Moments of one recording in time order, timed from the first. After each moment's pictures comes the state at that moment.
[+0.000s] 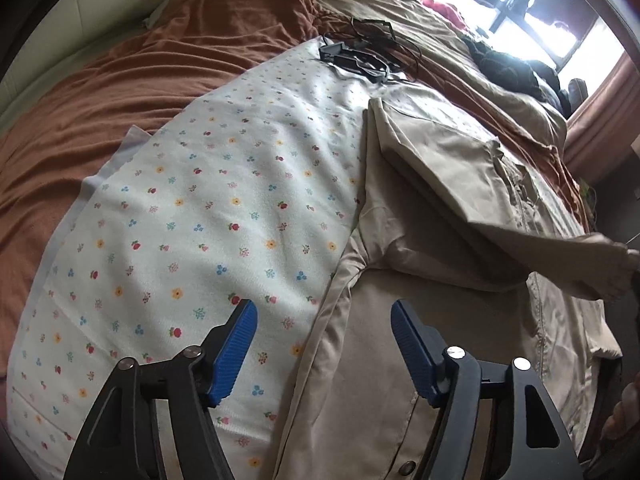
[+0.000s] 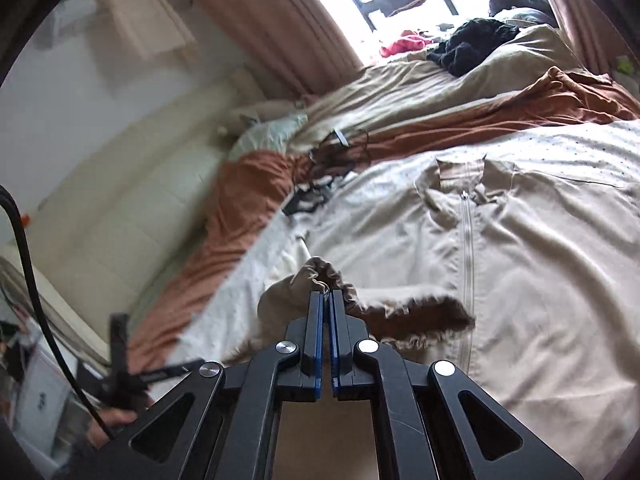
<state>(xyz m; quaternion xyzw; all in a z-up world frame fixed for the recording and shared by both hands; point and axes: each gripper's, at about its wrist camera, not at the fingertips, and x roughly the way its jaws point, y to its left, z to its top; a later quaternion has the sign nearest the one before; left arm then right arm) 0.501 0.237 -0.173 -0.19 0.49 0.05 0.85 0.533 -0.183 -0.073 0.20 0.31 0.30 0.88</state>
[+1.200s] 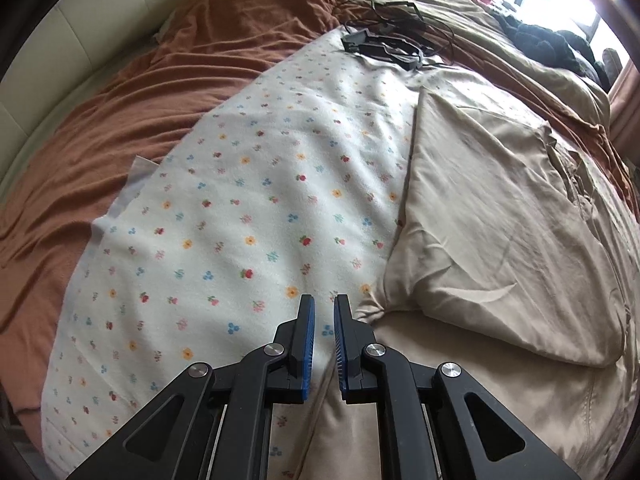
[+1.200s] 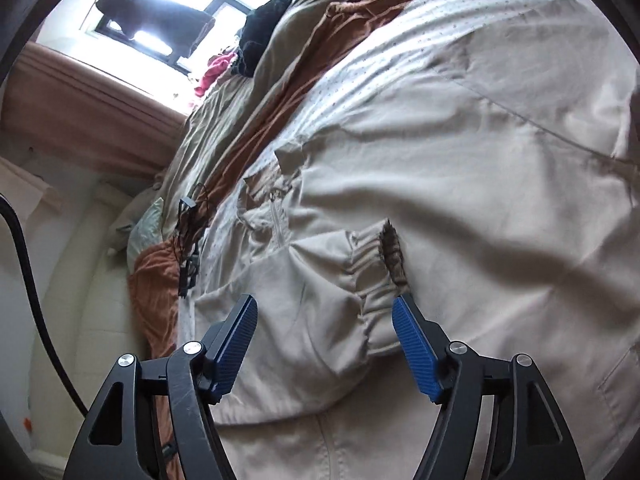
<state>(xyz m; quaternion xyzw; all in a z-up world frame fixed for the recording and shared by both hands) 0.547 0.237 -0.183 -0.13 0.52 0.13 0.84 0.563 -0.316 -0.182 0.41 0.41 0.06 0.81</state>
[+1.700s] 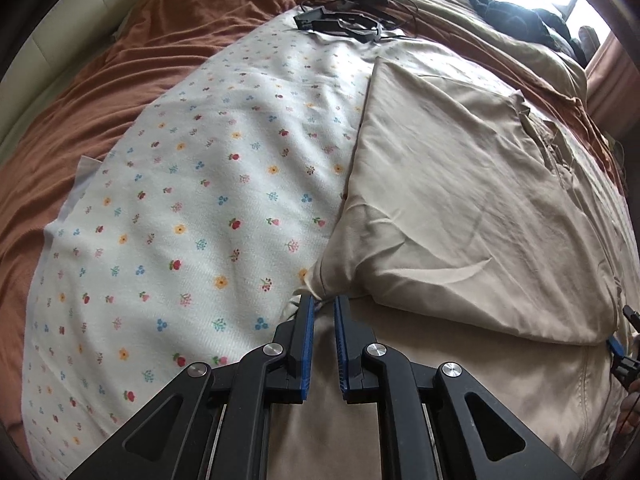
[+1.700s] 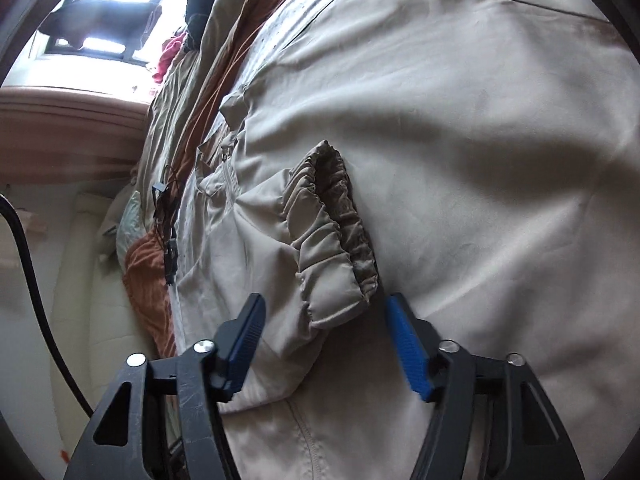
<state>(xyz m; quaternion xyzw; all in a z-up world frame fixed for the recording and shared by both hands) 0.565 0.204 -0.207 -0.11 0.54 0.07 0.83 0.580 -0.317 -0.244 0.45 0.46 0.06 0.76</state>
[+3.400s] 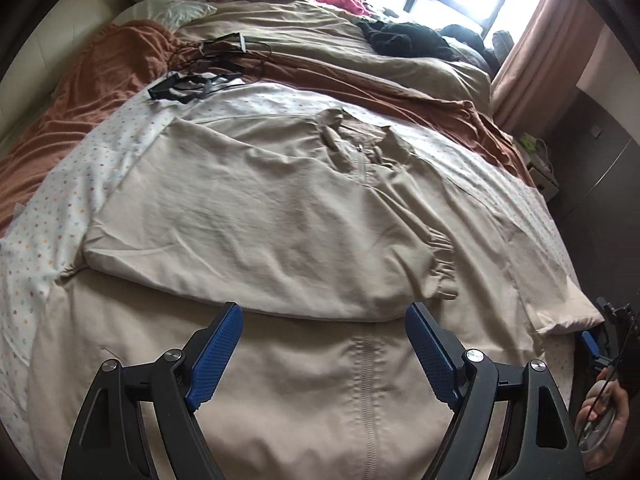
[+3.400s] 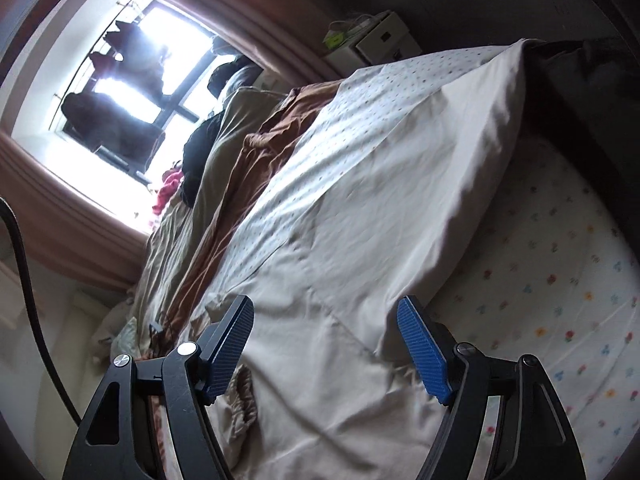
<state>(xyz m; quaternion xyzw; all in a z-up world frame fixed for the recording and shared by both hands) 0.543 -0.035 -0.117 -0.14 0.46 -0.03 0.88 0.496 -0.548 -0.155 0.46 0.26 -0.09 0.85</state>
